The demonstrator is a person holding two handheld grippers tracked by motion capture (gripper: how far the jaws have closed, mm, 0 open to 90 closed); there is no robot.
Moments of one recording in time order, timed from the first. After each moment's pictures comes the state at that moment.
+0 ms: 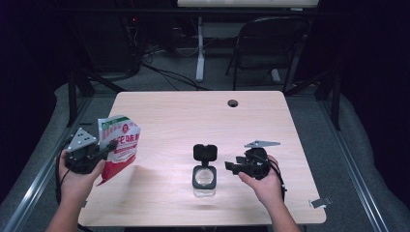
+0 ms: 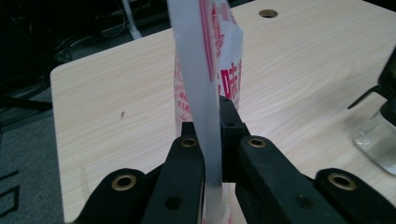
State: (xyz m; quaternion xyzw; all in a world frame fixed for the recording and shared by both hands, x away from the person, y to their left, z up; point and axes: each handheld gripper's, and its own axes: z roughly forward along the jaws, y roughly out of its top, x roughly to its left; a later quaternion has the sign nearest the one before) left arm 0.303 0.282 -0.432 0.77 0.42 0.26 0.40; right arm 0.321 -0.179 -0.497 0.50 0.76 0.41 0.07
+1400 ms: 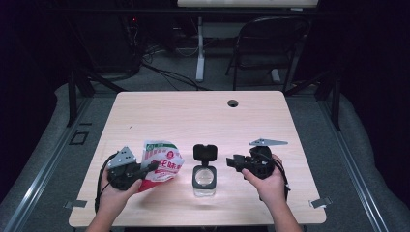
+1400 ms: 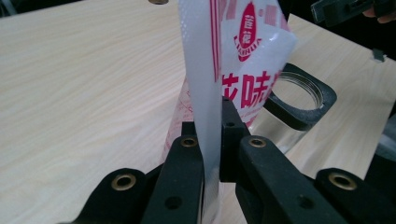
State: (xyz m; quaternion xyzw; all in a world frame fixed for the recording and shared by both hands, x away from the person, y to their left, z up) left arm 0.290 0.217 -0.485 0.80 0.35 0.12 0.48; right arm 0.315 -0.185 -0.481 0.48 0.74 0.46 0.05
